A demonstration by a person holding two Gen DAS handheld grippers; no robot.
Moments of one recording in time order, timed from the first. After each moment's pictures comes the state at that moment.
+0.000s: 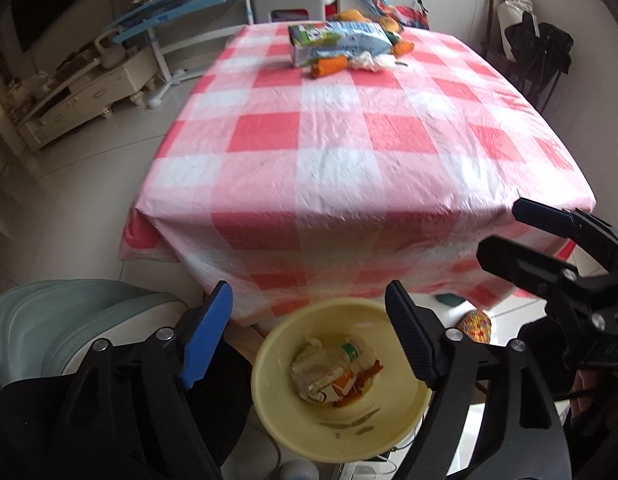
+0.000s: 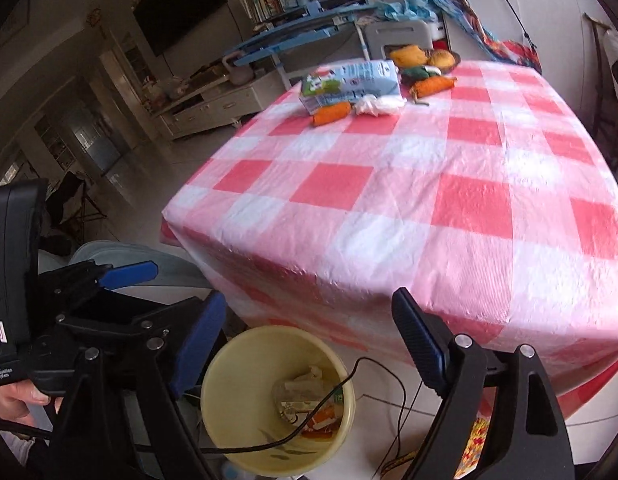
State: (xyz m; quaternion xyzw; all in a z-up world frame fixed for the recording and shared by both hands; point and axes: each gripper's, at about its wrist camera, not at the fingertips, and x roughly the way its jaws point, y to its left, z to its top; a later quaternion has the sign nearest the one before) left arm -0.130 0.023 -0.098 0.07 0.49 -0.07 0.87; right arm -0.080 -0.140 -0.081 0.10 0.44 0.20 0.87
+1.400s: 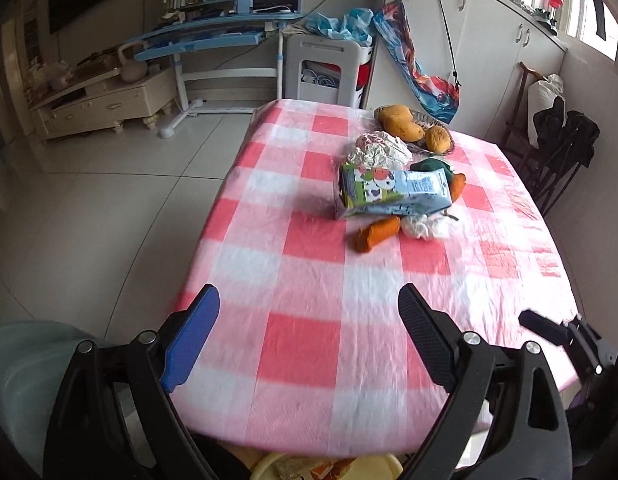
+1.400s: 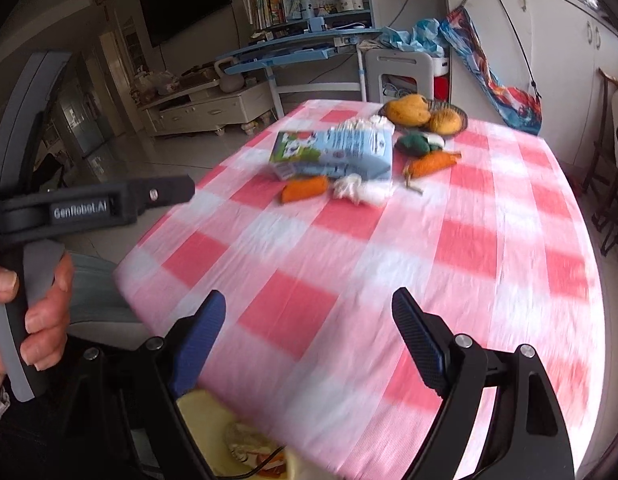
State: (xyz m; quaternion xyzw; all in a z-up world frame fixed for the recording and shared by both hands) left arm 0.024 0.036 -0.043 -0.01 0.43 -0.06 0.90; right arm 0.021 -0.139 -0.059 0.02 0.42 0.18 0.89
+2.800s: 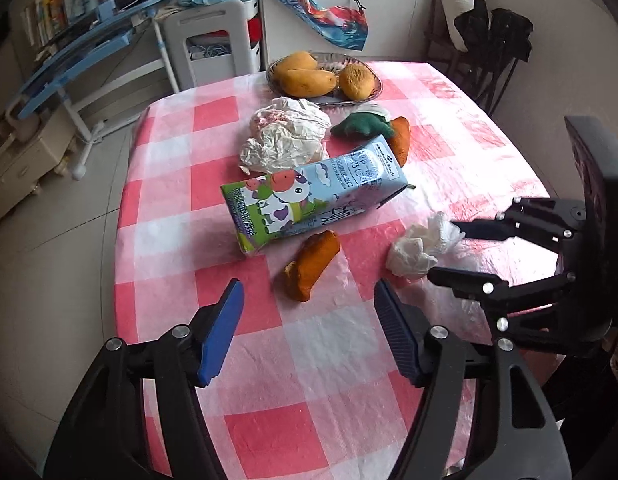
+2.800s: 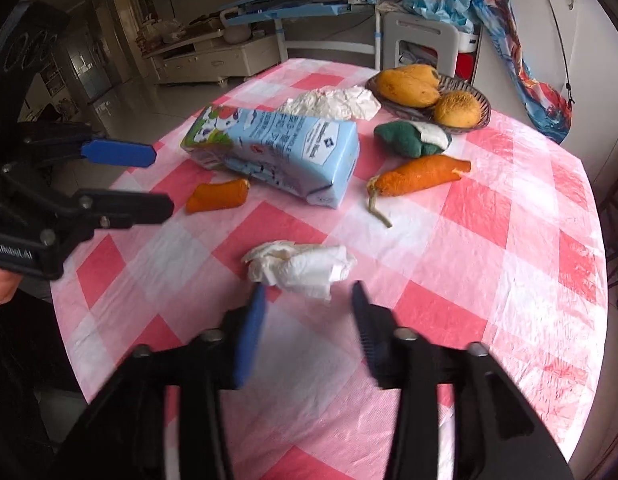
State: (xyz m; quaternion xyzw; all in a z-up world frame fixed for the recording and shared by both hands) left arm 0.098 -0.026 -0.065 0.12 0.49 -0.22 0.83; right arm 0.102 -0.162 -0.088 -0.03 0.48 0.21 0.85
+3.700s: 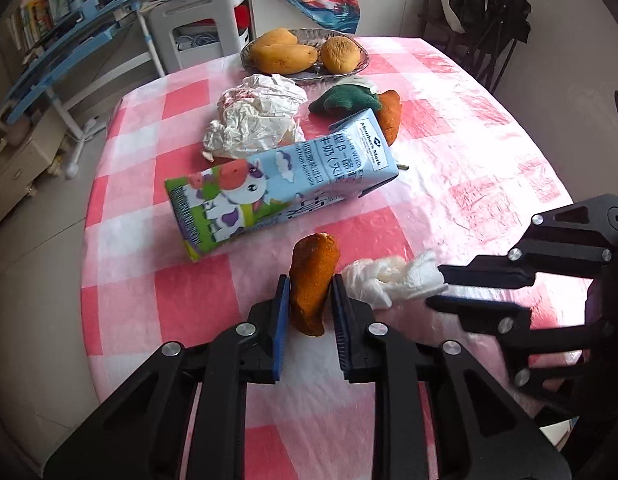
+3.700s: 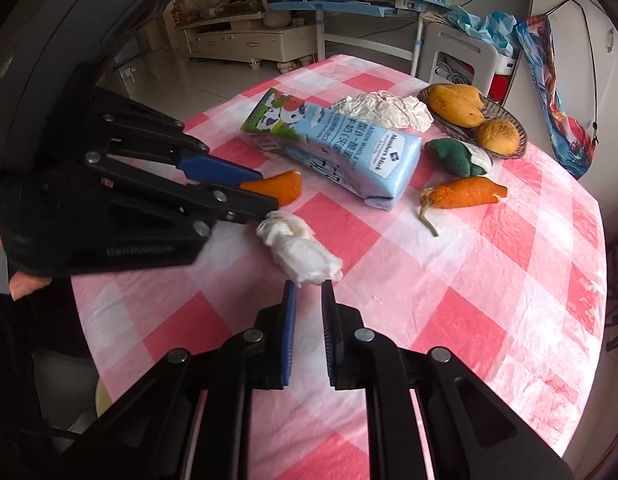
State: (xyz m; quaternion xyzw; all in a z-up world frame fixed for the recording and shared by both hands) left arm 0.106 -0.051 -0.089 0.14 0.51 -0.22 0.82; right arm 0.091 -0.144 -0.081 -0.09 0.48 0.25 0.83
